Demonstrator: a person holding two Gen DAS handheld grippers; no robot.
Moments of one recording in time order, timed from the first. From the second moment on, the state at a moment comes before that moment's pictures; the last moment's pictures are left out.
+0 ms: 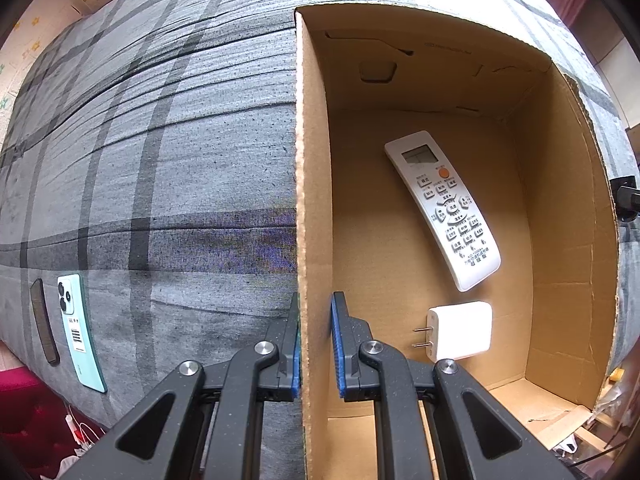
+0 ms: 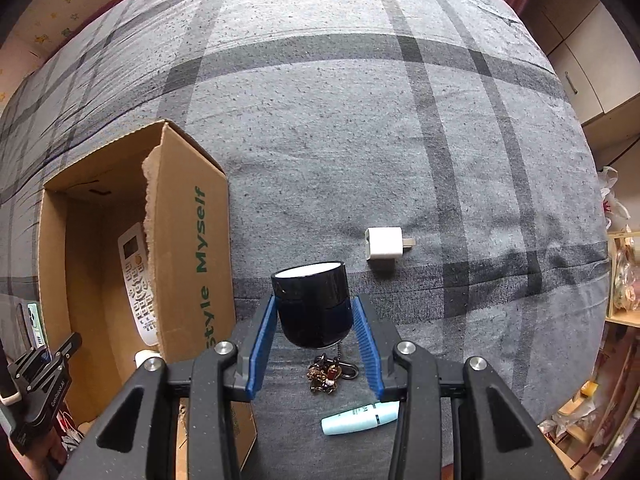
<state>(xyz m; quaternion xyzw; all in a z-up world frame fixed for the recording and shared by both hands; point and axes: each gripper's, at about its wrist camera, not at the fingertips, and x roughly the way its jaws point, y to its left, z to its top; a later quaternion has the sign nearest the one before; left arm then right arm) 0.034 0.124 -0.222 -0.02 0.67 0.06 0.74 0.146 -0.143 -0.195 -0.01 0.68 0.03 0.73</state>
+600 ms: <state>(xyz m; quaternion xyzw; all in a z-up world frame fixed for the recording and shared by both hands) 0.033 0.124 -0.222 -0.02 0.67 0.05 0.74 0.140 -0.069 -0.152 -0.05 0.66 0.11 0.74</state>
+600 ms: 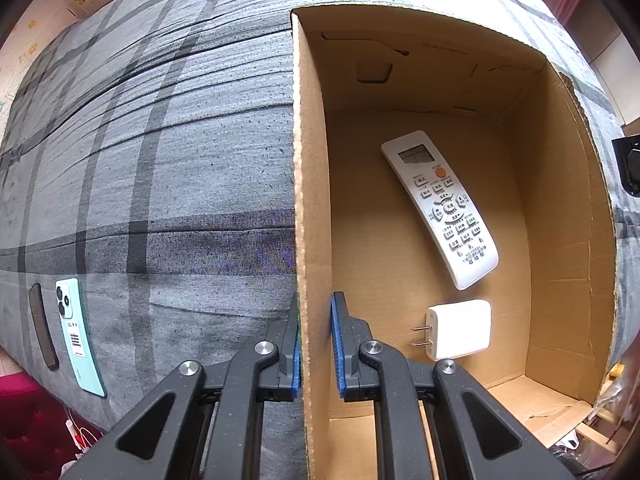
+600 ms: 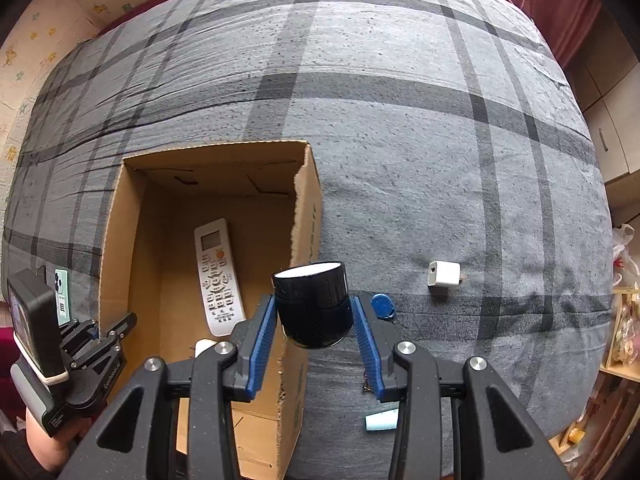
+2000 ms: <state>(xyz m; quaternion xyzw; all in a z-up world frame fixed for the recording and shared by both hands) 0.029 0.128 -0.220 -0.04 0.66 0.06 0.75 0.138 0.070 -0.259 -0.13 0.70 0.26 0.65</state>
